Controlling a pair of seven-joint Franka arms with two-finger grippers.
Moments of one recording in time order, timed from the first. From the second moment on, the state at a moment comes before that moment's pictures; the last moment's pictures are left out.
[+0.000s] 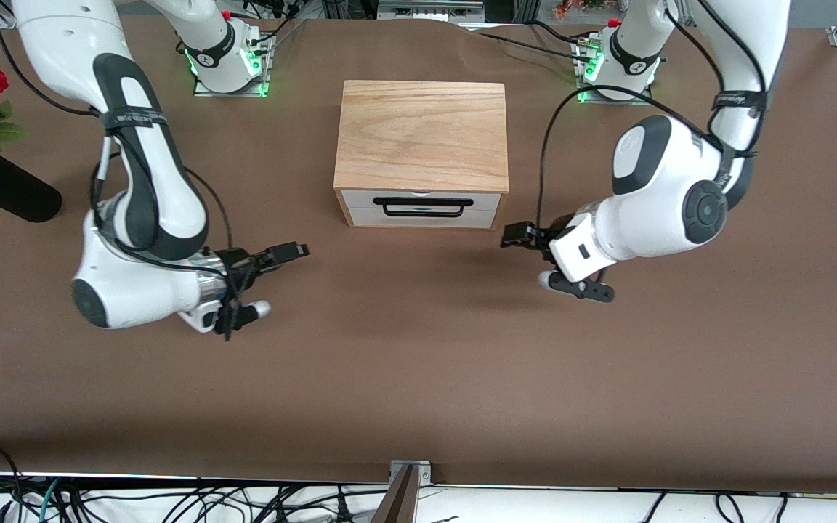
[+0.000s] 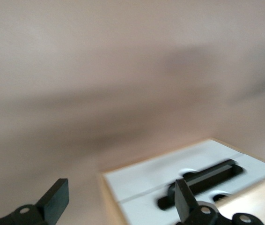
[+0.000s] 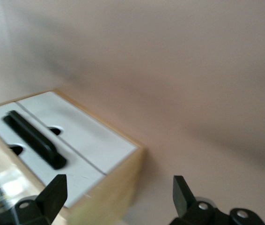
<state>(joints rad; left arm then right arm) -0.22 0.41 -0.14 -1.56 -0.35 1.92 -0.07 0.17 0.65 0.02 -1.32 0.52 1.62 -0.25</state>
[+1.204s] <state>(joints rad) 0.00 0.06 -0.07 -1.52 0.04 1.54 -0.04 0.17 0.05 -0.09 -1.48 0.00 1.56 -0.30</state>
